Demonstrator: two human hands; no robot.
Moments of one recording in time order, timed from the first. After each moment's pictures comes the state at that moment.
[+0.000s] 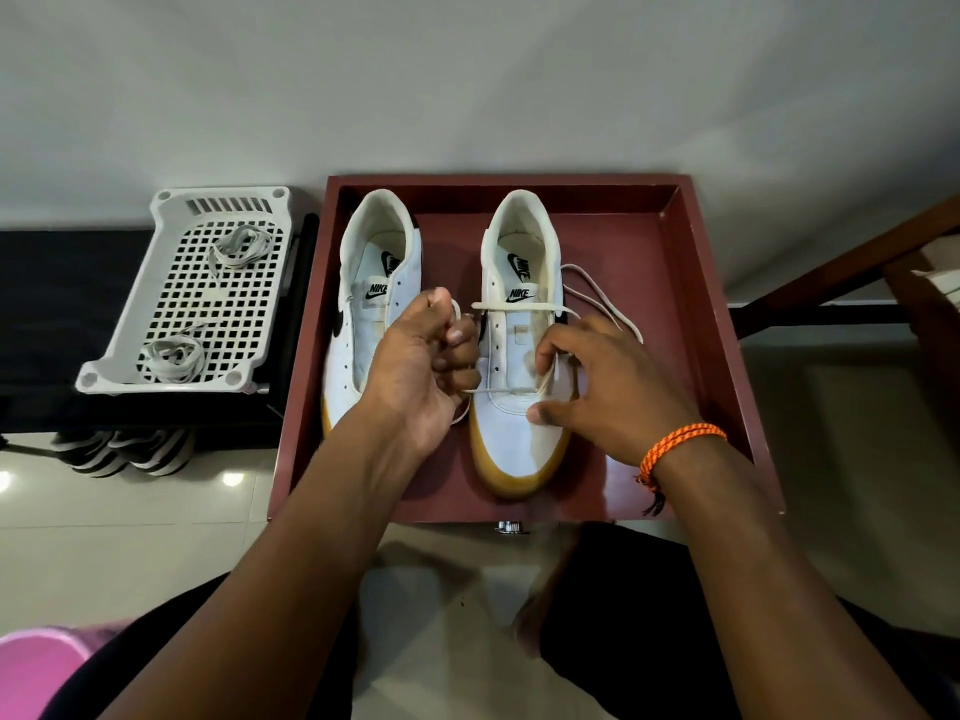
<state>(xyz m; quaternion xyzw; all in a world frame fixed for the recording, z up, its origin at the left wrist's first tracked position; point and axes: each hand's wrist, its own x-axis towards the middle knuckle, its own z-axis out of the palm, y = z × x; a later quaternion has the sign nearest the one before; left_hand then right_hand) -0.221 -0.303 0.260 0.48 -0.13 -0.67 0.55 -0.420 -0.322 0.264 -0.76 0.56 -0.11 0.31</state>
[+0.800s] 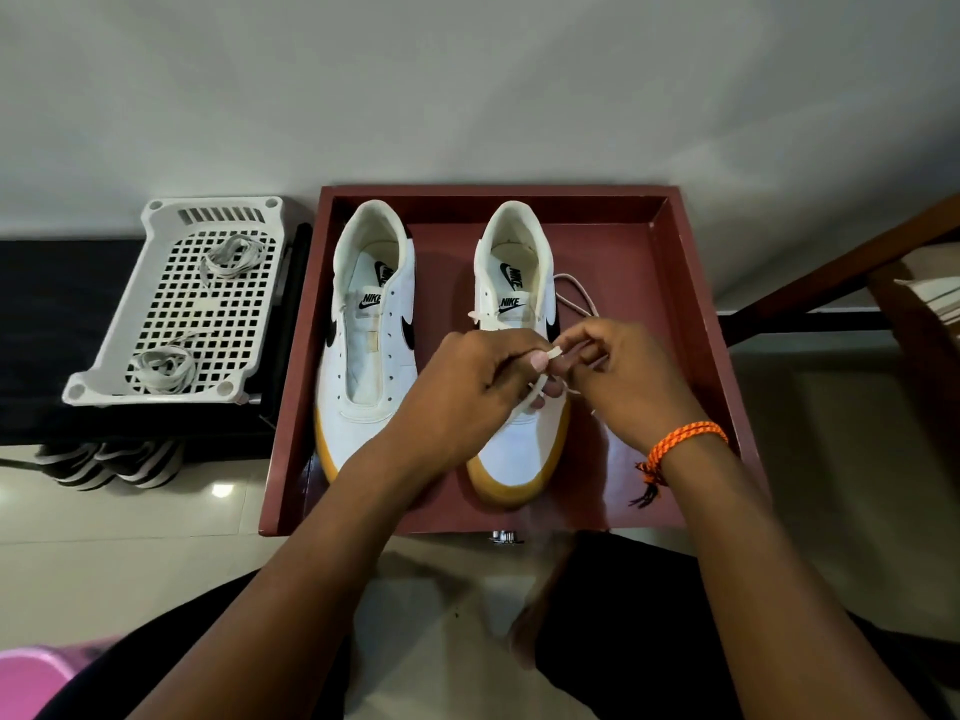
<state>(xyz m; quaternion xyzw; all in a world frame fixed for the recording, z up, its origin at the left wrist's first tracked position) -0.239 -0.291 0.268 0.52 -0.65 -0.42 0.36 -0.428 -0.337 0.261 -0.66 0.62 -0.19 0.37</state>
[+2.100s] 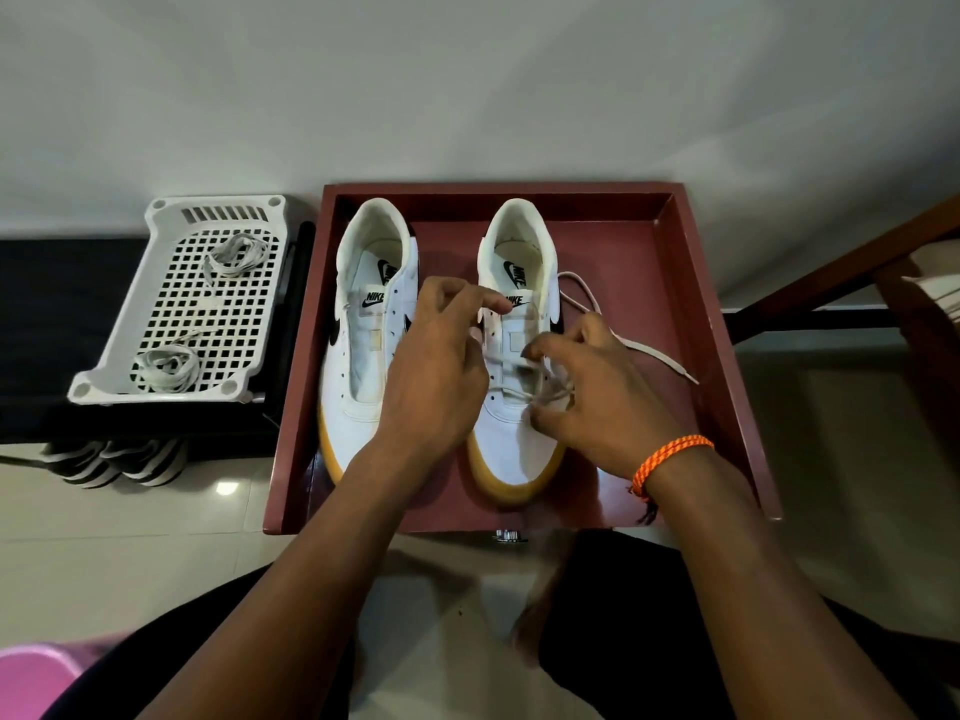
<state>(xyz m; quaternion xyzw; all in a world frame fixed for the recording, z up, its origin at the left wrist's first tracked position) -0.227 -0.300 0.252 0.64 -0.64 -0.22 0.38 -0.415 -0.320 0.264 -0.78 0.54 -0.10 0.30</state>
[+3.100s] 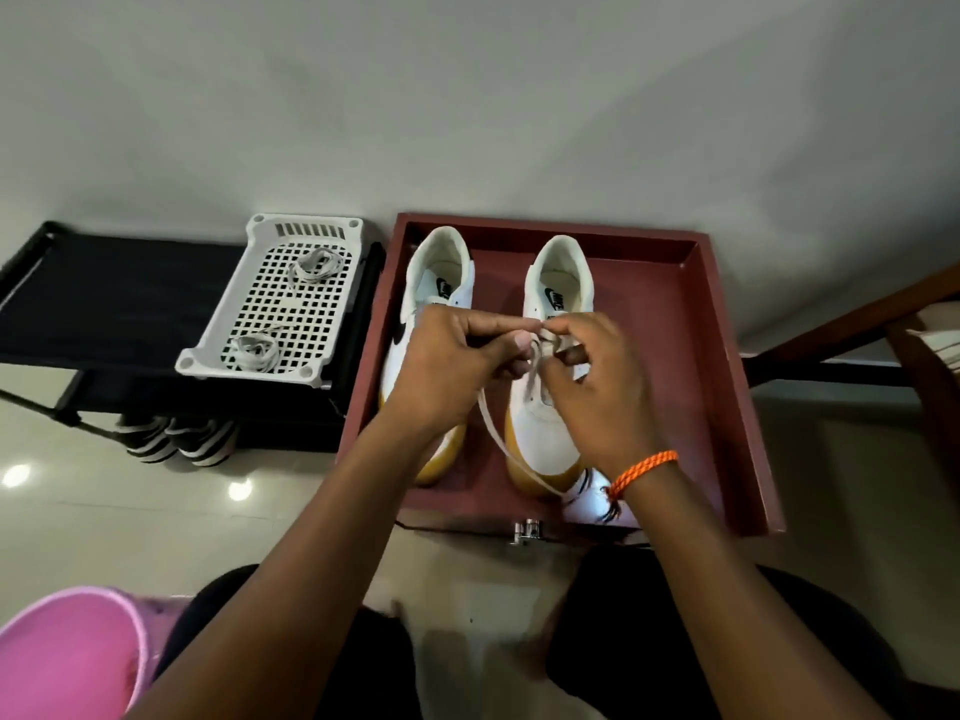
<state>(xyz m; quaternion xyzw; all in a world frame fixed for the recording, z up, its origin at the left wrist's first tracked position) -0.202 -0.268 0.308 0.57 -0.46 -0.47 0.49 -0.370 -0.294 0.292 -0.70 0.52 -0.36 0.33</state>
